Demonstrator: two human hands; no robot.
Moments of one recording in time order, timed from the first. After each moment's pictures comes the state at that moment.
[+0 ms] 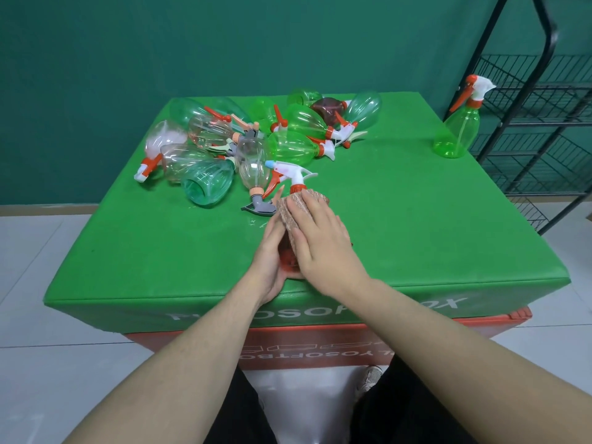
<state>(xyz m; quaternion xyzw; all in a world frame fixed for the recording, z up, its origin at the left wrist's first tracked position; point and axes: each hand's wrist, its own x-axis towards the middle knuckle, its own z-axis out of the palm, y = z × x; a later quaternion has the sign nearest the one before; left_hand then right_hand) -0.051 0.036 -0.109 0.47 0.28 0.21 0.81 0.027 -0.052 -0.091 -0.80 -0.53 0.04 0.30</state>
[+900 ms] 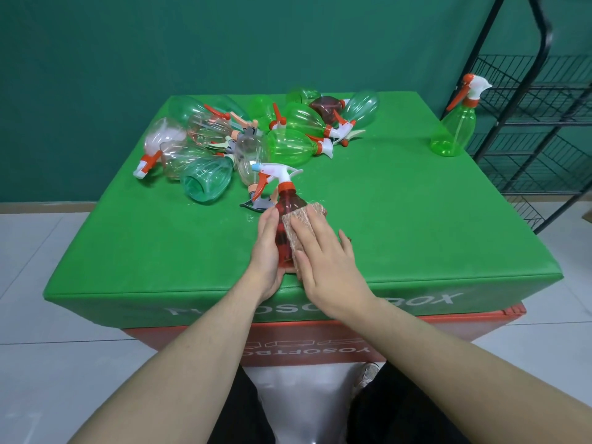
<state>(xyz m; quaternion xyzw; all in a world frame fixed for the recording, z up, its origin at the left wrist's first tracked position) -0.051 0.029 -0.112 0.44 0.32 0.27 0.79 0.016 -0.085 -0.109 -0.80 -0.55 0.04 0.25</state>
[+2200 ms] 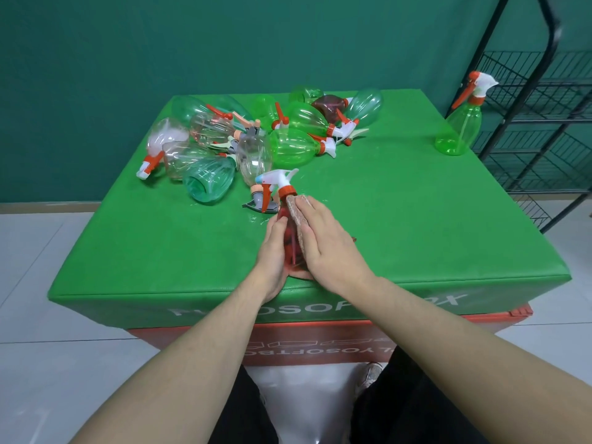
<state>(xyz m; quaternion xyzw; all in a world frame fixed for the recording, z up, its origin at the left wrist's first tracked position) -0.045 0.034 -0.122 0.47 0.34 0.22 0.78 0.035 -0.059 -0.099 -0.77 -0.52 0.07 0.35</state>
